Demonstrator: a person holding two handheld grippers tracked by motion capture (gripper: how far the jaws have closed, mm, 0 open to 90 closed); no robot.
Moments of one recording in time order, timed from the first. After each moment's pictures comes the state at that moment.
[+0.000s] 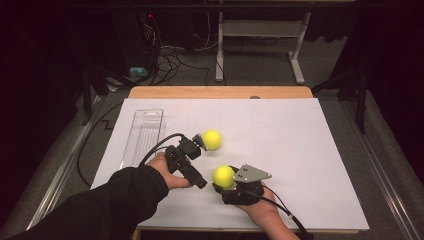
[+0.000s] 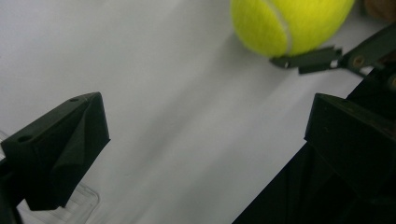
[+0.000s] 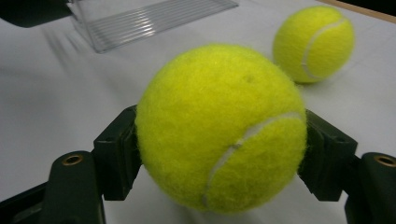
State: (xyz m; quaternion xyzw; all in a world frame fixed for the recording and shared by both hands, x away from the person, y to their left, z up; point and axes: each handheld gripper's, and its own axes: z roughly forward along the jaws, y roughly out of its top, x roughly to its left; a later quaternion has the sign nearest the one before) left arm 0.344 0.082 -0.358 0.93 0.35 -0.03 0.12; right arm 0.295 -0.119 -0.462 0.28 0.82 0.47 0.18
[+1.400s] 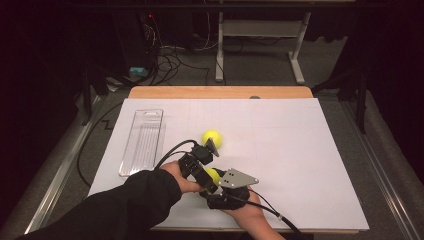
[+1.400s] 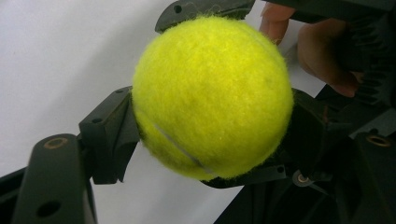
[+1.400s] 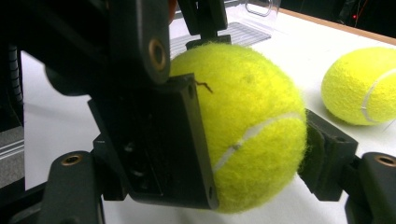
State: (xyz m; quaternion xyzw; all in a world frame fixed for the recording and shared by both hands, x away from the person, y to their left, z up) left arm 0.344 0.056 -0.379 0.92 0.35 -0.10 0.12; right arm 0.284 -0.086 -0.460 0.25 0.80 0.52 0.17
